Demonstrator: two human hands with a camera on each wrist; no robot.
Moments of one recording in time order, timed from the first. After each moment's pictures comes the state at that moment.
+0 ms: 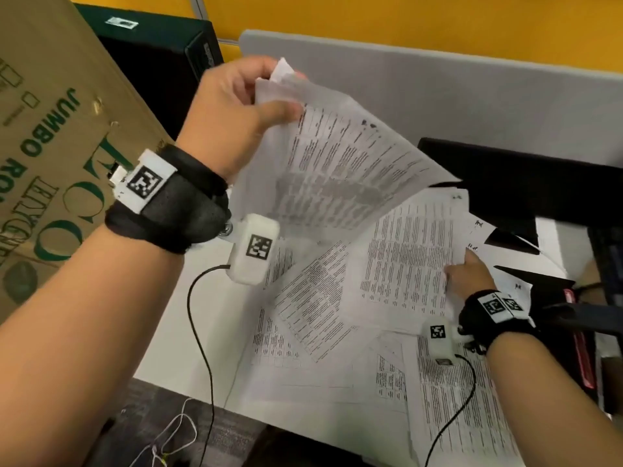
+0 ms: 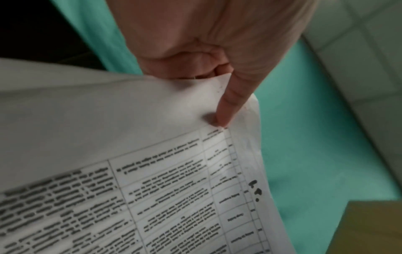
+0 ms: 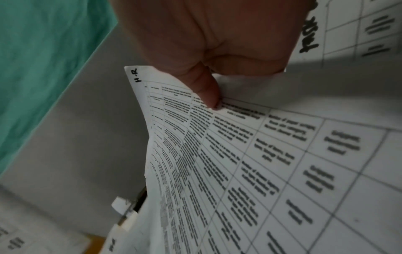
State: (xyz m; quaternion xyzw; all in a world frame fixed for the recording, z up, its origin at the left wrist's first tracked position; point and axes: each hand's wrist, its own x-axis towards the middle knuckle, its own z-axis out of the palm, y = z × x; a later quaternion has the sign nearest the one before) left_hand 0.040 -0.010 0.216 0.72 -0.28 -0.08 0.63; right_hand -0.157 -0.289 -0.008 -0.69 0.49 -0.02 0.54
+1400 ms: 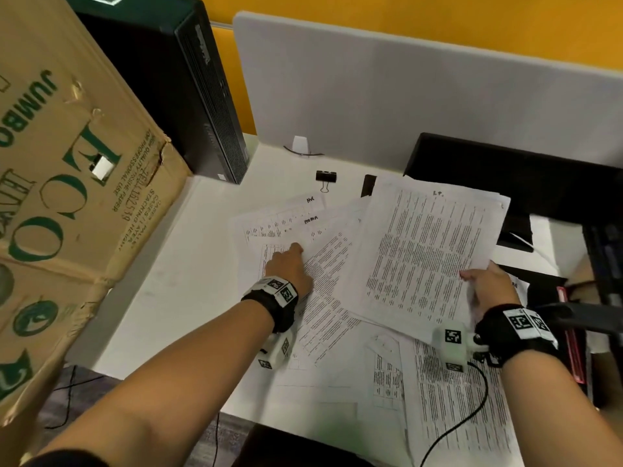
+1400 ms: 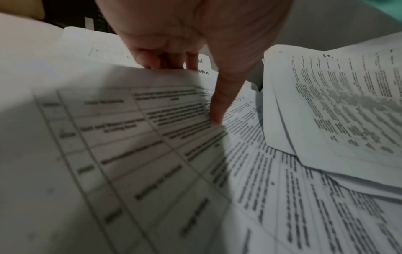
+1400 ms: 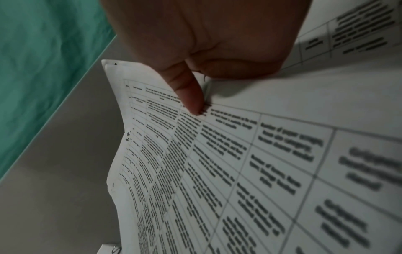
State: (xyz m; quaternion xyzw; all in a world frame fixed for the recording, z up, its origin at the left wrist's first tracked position) left_hand -0.004 -0.025 -0.059 0.94 -0.15 -0.26 0.15; right_hand -0.177 -0.308 -0.015 -0.51 0.57 -0.11 0.64
